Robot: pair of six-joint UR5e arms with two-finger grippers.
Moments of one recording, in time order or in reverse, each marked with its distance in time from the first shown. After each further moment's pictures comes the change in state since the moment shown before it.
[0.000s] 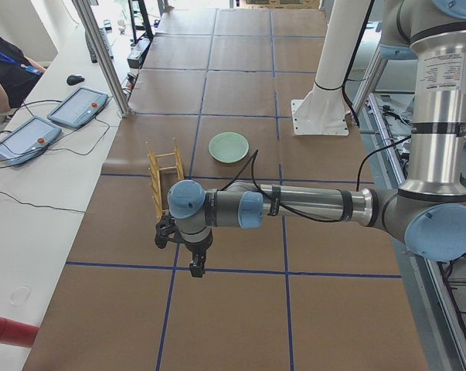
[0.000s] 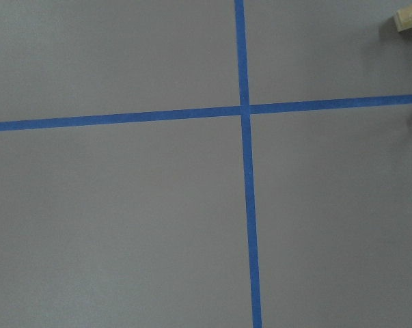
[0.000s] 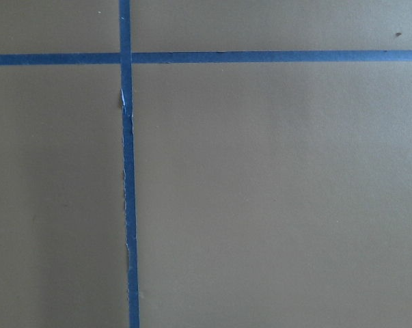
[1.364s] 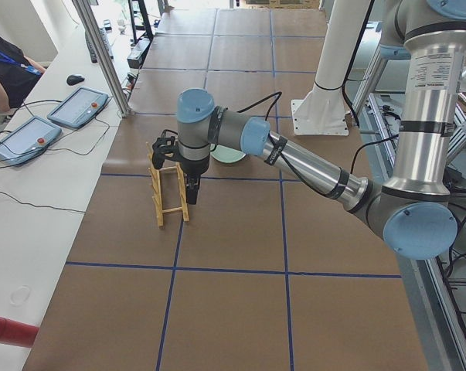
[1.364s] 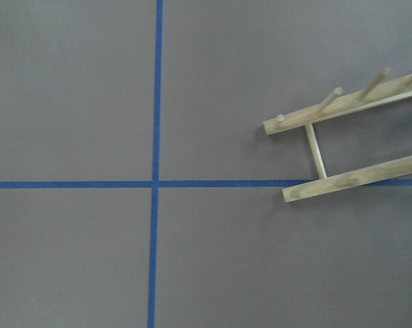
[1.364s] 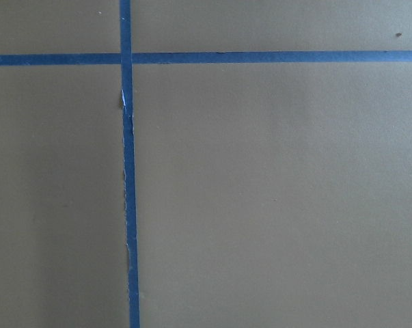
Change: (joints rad) left arm 0.086 -0.075 -0.402 0.174 0.009 -0.365; right arm 0.000 0.000 0.001 -0.001 0.000 -0.001
